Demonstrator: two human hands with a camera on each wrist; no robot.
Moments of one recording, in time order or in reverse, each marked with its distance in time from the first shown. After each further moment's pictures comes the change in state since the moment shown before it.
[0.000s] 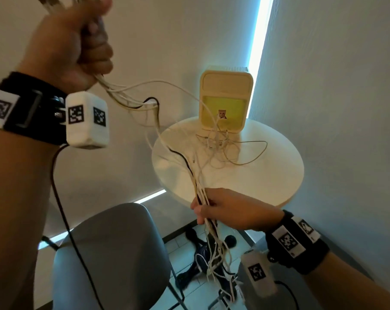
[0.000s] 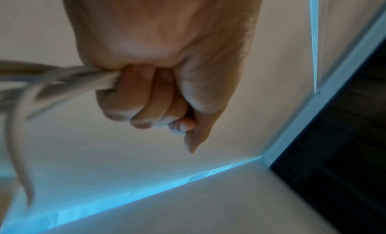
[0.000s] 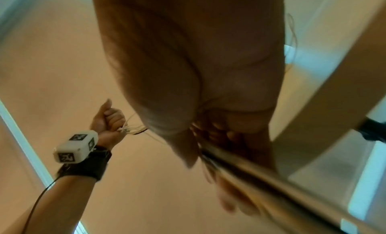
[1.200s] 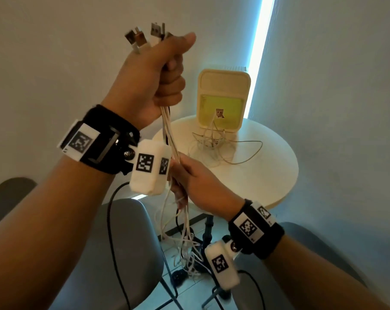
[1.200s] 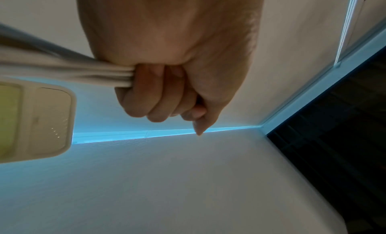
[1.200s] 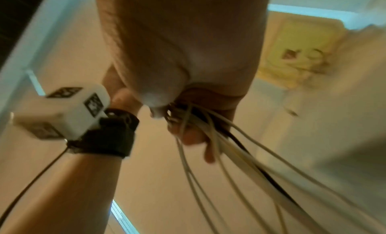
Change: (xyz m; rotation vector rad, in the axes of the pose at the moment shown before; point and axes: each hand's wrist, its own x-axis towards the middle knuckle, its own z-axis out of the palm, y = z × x) left_hand -0.028 -0.030 0.125 -0.188 -0.108 -0.027; right_hand 0.023 -0.043 0.004 0.495 0.222 -0.304
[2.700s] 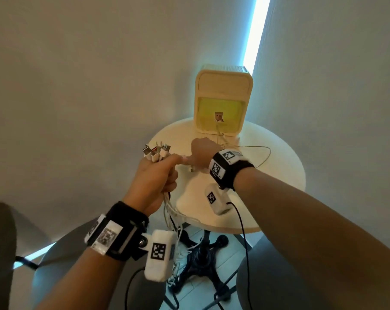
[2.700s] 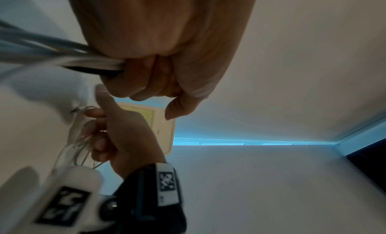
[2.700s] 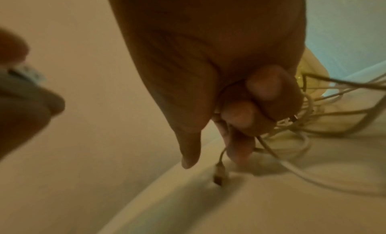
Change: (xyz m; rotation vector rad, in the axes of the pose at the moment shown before) left_hand -0.032 -0.155 -0.056 -0.111 0.288 -0.356; right_hand 0.158 0.061 -0.074 -1.120 0.077 0.507
